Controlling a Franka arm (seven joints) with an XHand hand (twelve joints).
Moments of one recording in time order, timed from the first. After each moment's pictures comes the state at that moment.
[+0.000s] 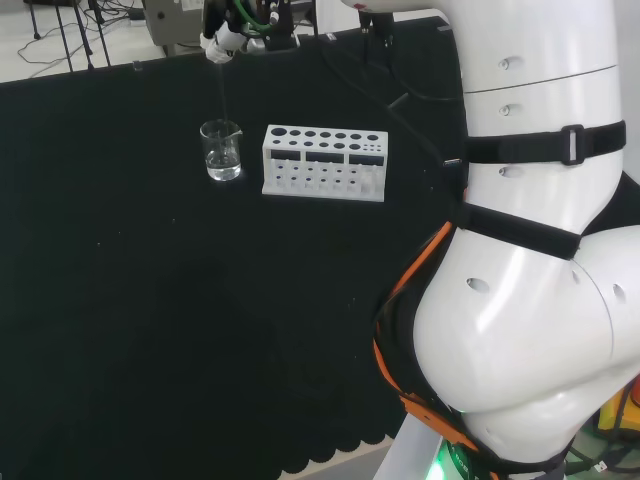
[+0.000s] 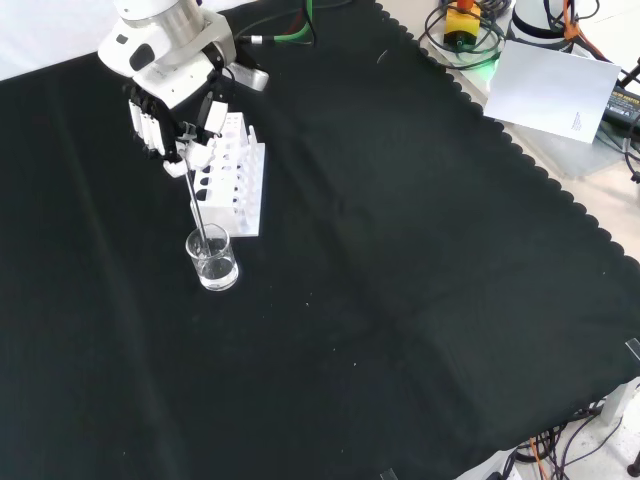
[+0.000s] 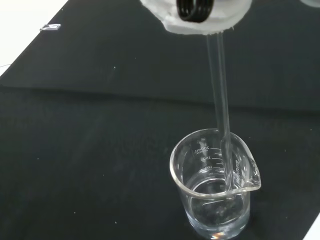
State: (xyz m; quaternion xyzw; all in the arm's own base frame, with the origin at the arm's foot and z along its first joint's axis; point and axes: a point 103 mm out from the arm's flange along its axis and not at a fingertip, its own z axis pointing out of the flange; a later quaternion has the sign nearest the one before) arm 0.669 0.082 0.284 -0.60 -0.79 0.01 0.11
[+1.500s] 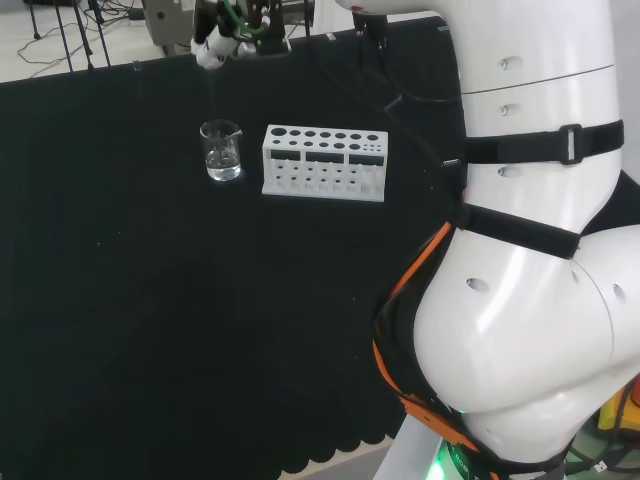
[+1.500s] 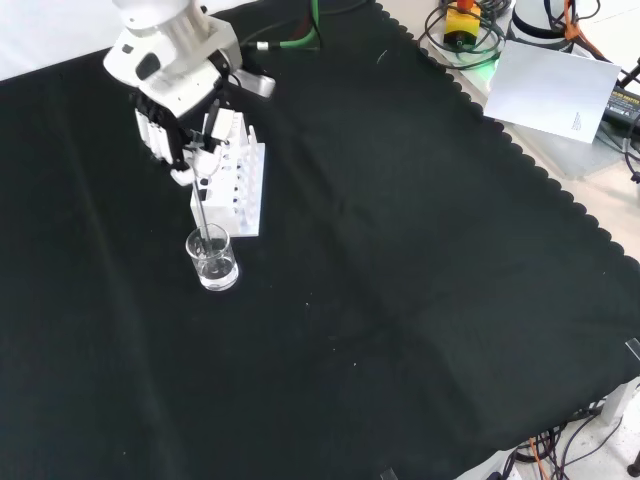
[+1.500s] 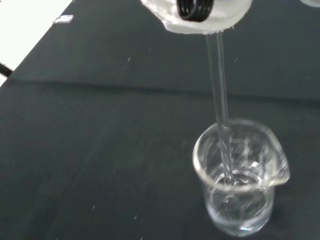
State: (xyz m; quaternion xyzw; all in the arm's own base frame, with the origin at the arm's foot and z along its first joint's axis) arm 0.667 0.095 0.284 -0.60 -0.79 0.01 0.12
